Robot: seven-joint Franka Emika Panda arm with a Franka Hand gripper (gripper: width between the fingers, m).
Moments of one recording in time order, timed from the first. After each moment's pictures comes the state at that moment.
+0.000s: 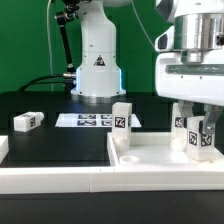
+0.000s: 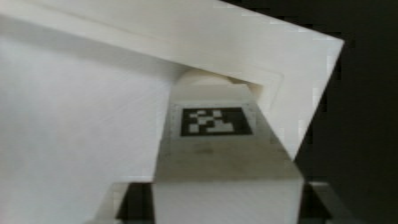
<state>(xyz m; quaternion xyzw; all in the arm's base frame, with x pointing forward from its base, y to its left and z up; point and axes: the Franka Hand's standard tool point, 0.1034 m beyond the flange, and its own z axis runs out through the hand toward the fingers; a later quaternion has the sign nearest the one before) 0.625 0.113 0.075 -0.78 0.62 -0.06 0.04</state>
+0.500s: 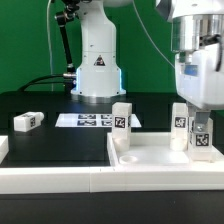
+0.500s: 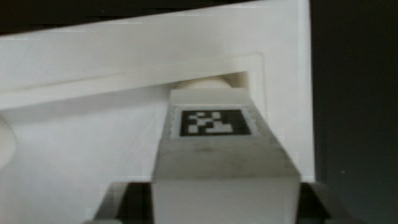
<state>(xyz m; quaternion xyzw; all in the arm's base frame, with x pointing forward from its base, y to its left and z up) 0.621 0.111 0.075 -0.63 0.78 -0.02 0.05</state>
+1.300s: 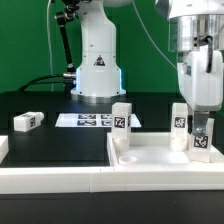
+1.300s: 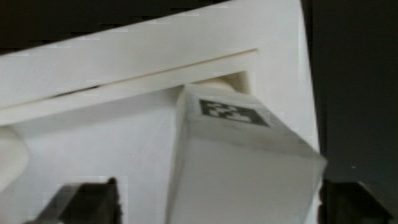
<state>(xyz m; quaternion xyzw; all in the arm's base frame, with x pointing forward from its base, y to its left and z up) 0.624 0.111 0.077 -0.66 0.75 -0.02 0.05</state>
